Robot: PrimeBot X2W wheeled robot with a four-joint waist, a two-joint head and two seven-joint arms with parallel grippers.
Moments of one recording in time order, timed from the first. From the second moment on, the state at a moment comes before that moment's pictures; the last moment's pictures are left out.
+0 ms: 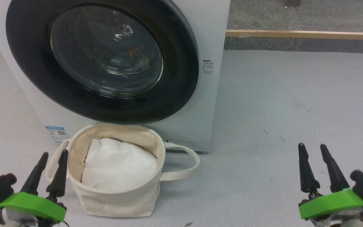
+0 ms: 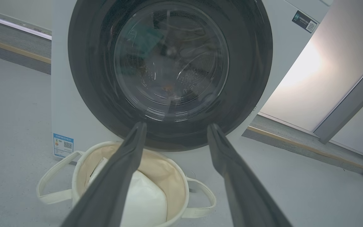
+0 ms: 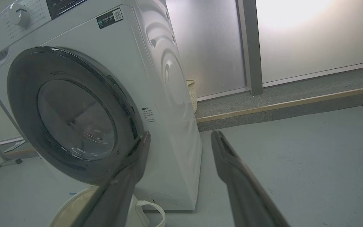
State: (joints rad) left arm -0.23 0.41 -0.22 0.46 -0.79 -0.12 -0.24; right arm -0.01 -0.21 0.12 0.13 0.49 0.13 -0.25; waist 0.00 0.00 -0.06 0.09
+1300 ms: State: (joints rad) left arm -0.18 0.39 -0.26 0.52 -0.82 -0.12 -0.25; right arm 0.01 -0.19 0.13 0.21 0.49 0.13 -0.25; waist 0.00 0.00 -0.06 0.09
